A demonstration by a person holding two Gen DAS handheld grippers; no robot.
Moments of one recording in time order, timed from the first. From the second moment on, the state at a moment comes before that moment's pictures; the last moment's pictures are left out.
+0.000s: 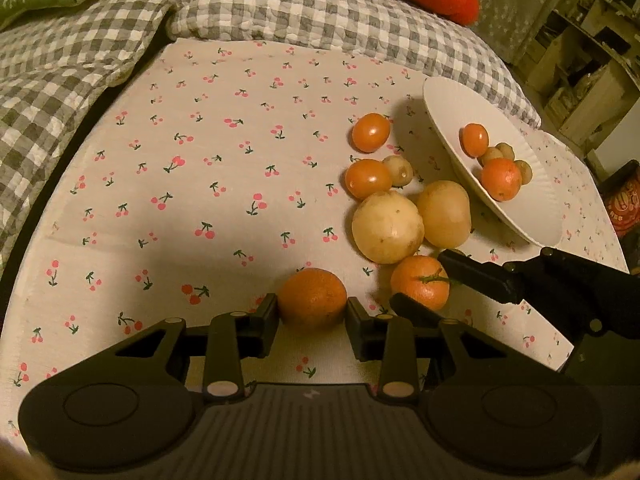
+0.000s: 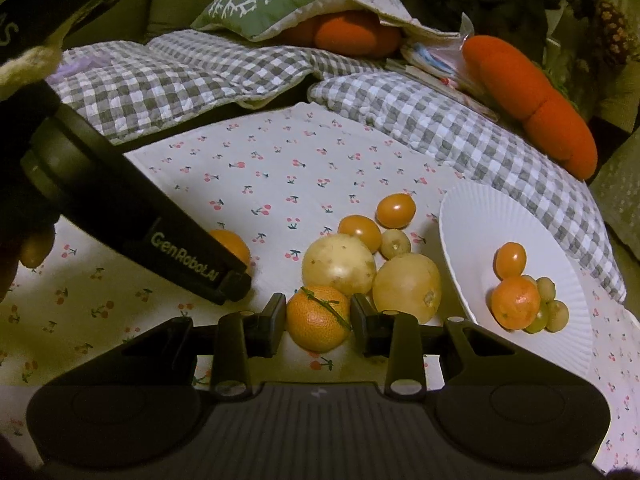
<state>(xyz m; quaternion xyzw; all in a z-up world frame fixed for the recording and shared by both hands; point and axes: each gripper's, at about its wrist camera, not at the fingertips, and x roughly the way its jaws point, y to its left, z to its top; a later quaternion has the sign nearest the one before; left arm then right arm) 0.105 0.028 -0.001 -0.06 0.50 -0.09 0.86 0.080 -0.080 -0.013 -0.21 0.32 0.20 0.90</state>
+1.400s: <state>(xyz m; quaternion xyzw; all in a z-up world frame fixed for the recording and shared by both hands) 0.102 0.008 0.048 -0.07 0.42 -0.08 0.90 0.076 -0.118 0.047 -0.10 0.26 0.18 0.94</state>
